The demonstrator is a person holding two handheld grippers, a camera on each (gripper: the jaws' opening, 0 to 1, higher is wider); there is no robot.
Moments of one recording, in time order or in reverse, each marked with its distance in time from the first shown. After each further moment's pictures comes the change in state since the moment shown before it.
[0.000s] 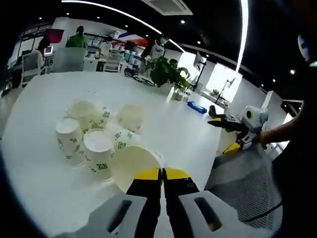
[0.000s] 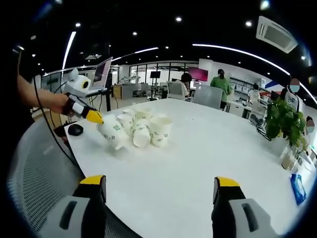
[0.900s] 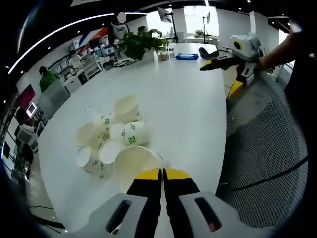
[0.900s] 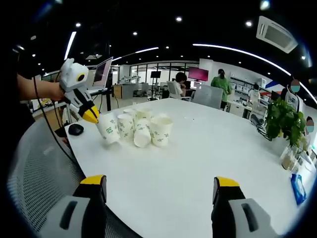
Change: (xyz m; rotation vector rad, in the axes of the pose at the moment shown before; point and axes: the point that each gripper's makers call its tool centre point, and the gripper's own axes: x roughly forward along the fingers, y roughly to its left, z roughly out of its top) left arm -0.017 0.014 -0.014 0.556 0.321 0.148; right arm 0.000 0.000 0.000 -0.001 0.001 0.003
